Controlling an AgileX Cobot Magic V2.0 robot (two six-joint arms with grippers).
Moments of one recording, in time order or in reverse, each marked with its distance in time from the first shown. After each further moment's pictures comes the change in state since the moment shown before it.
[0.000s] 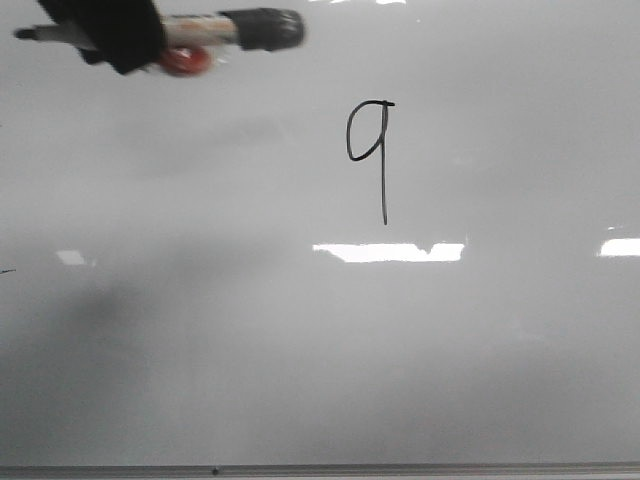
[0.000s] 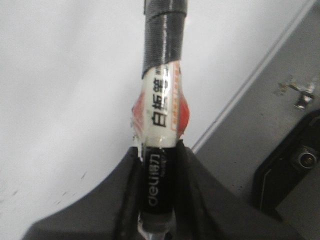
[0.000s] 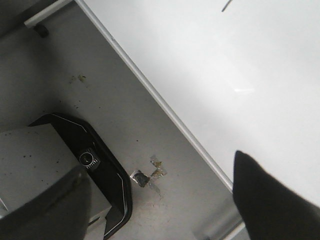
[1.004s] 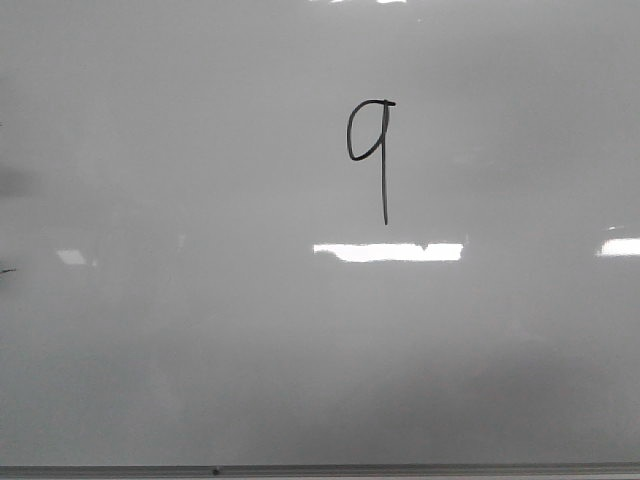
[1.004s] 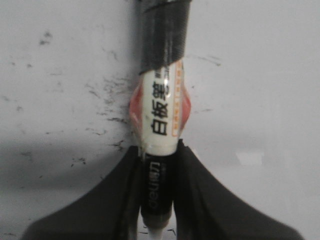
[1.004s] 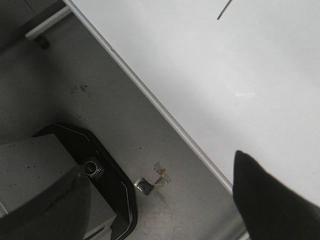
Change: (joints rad) left arm 0.781 0.107 0.632 -0.155 -1.207 -0.200; right arm 0.000 0.000 0.000 0.023 -0.021 0.015
